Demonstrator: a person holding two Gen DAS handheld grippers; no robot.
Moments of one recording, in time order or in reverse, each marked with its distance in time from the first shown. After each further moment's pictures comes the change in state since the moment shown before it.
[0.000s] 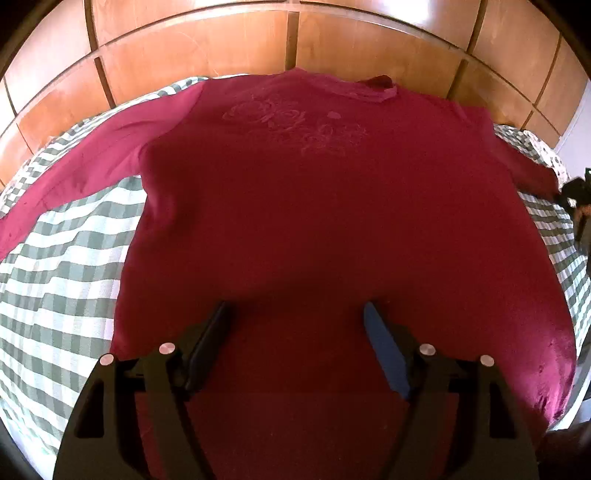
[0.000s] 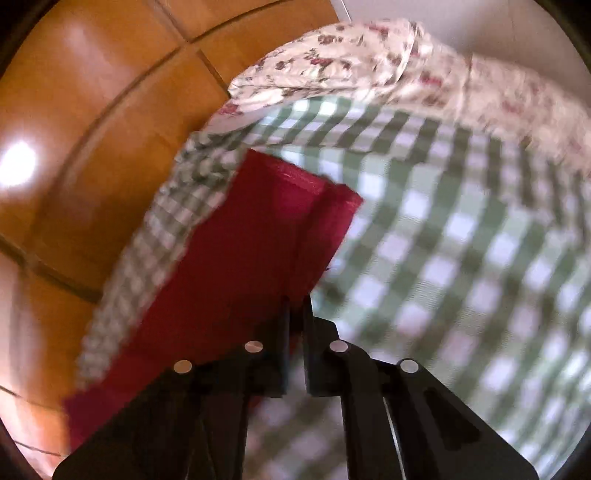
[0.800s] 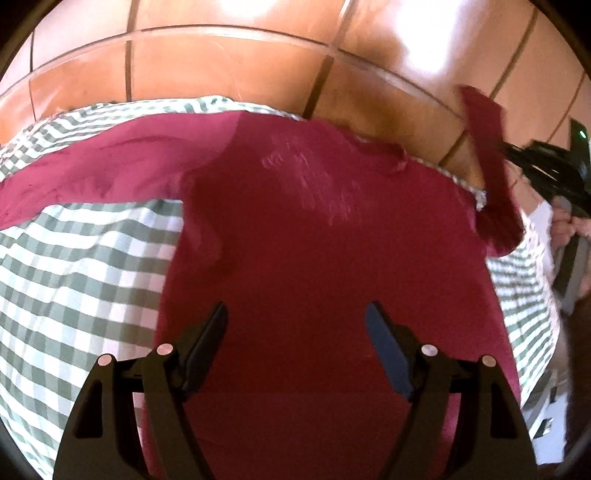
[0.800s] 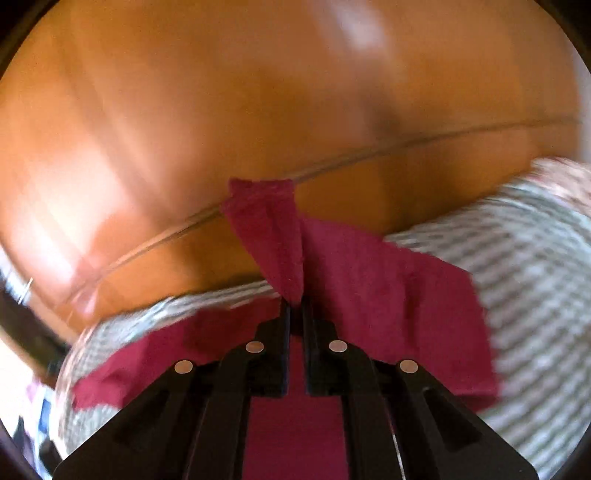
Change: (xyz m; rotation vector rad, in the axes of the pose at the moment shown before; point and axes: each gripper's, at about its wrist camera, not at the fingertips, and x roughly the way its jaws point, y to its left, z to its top) left arm -0.032 0.049 0.020 -0.175 -0.105 -0.166; right arm -0.155 0.285 -0.182 -0.641 0.016 0.592
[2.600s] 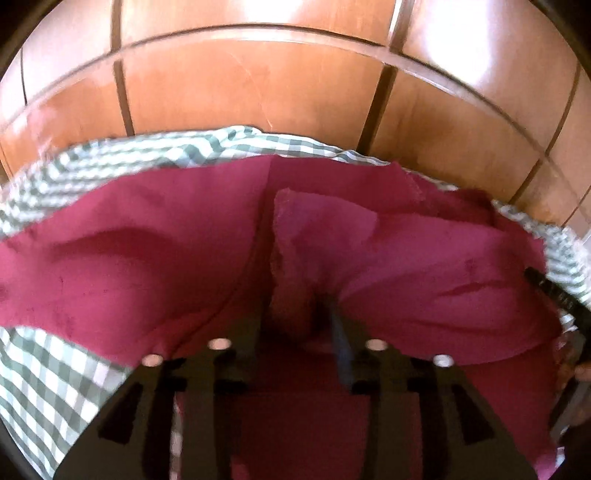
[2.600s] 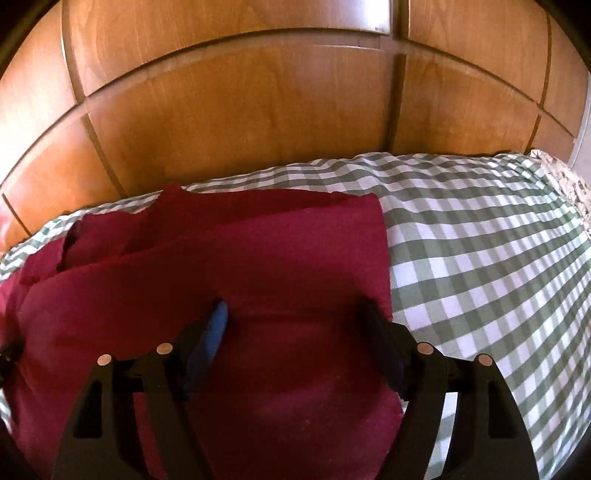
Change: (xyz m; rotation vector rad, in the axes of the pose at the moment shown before) left arm 0.096 0.026 0.093 -0.008 -0.049 0.157; right arm 0.117 -0.033 -0.057 -0.103 0.155 -0.367
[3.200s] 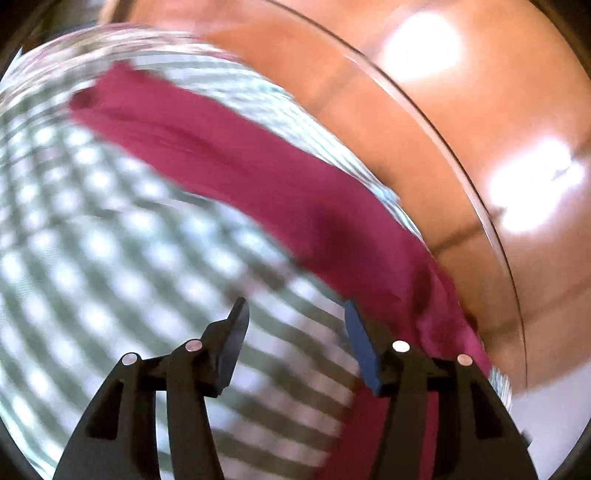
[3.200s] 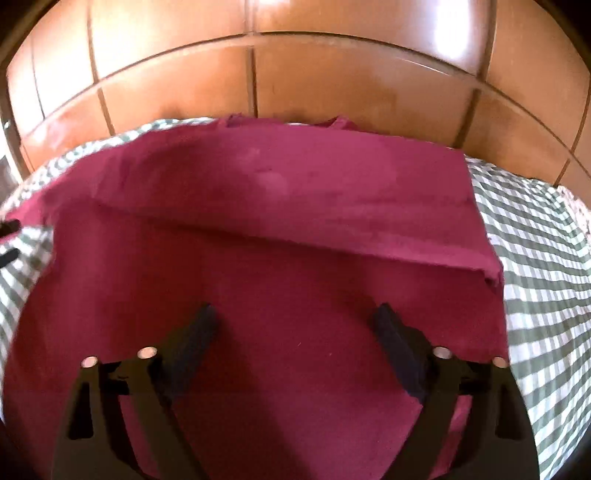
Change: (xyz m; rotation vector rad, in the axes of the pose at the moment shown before) left arm -0.094 0.199 -0.087 -0.661 -0.127 -0.067; right arm -0.086 0.089 -0.121 -0.259 0.004 0.104
